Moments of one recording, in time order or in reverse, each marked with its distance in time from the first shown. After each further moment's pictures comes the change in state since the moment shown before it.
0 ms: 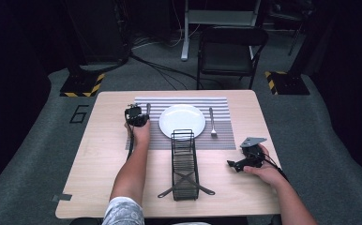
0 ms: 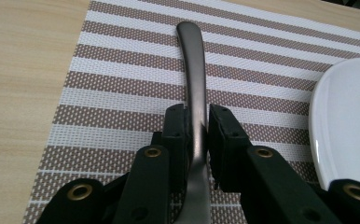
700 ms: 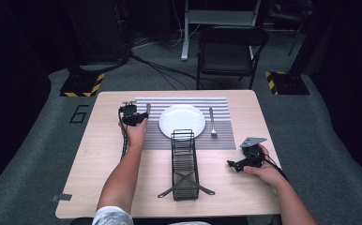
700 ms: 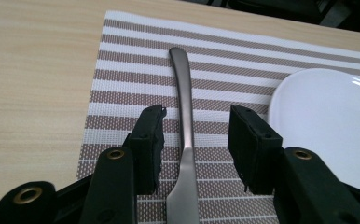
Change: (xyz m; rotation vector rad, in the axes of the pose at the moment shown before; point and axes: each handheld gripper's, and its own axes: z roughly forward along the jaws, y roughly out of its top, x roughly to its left) left arm 0.000 0.013 -0.045 -0.032 -0.046 0.047; right arm 0.000 0.000 0.000 0.000 0.000 -0.001
